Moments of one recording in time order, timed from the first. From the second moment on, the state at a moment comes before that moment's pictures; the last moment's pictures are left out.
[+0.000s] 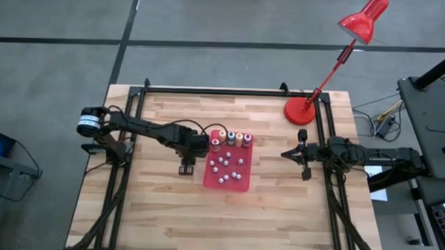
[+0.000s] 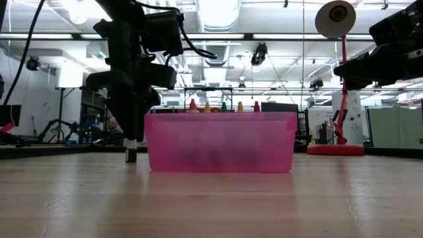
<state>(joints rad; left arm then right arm) 0.04 1.61 1.02 -0.74 -0.01 0.05 -0.02 0.13 0.01 0.01 -0.05 -0.06</state>
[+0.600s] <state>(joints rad) 0.06 1.61 1.01 -0.74 -0.01 0.05 -0.02 0.13 0.01 0.01 -0.05 -0.06</state>
